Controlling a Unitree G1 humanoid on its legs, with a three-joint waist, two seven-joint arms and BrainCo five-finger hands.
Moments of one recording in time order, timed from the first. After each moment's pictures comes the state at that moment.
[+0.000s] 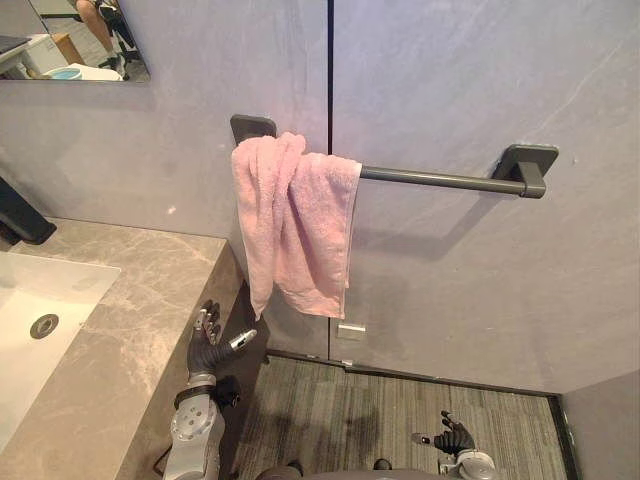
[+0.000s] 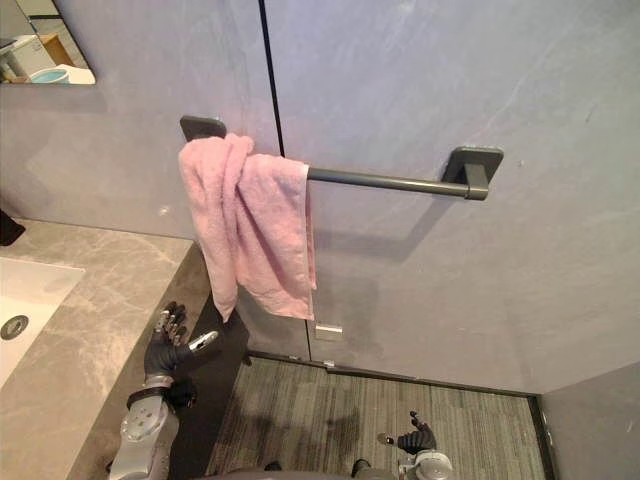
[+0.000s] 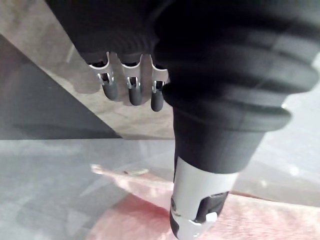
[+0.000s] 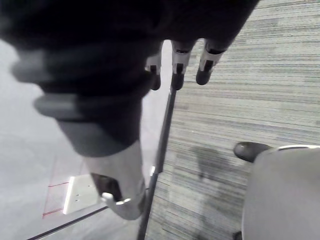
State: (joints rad) left arm 0.21 0.09 0.13 0.16 -0.15 -0.21 0.10; right arm 0.09 -0.09 -0.10 0.95 -0.09 -0.07 -0.08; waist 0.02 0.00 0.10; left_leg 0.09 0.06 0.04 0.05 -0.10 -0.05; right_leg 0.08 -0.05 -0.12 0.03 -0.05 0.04
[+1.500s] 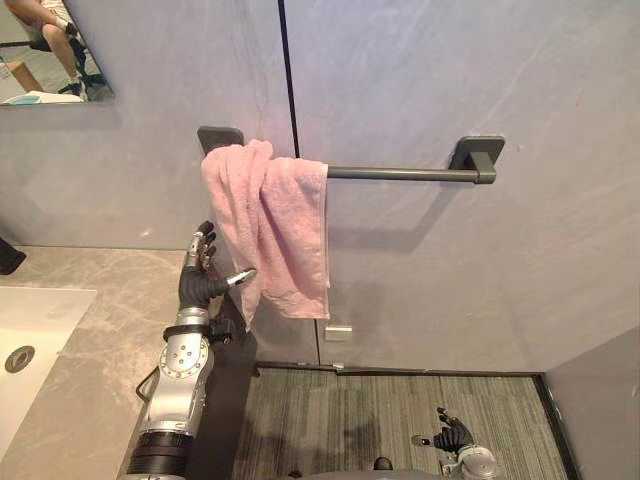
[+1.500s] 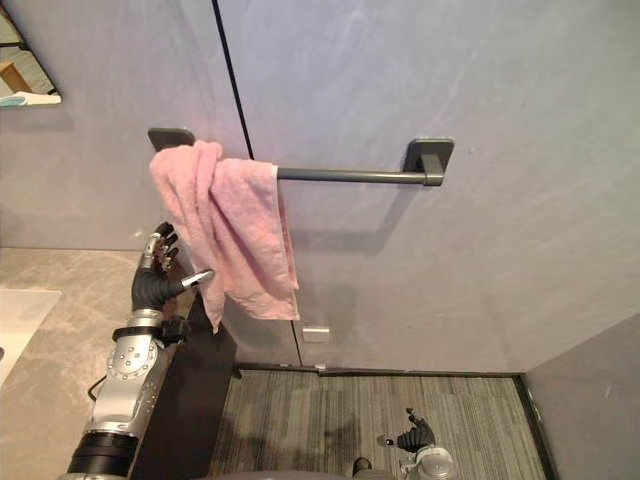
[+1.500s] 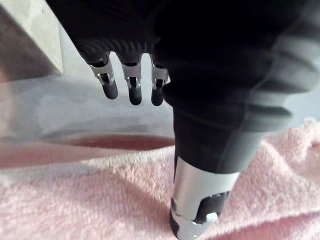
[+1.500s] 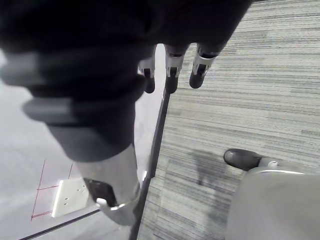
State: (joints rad) left arm -0.03 0.29 0.02 0.11 -0.13 -0.24 0.14; right arm 0.08 -0.14 -0.02 0.95 -0.13 -0.06 -0.05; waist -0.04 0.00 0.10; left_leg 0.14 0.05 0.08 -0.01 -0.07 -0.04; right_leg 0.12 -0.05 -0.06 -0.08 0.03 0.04
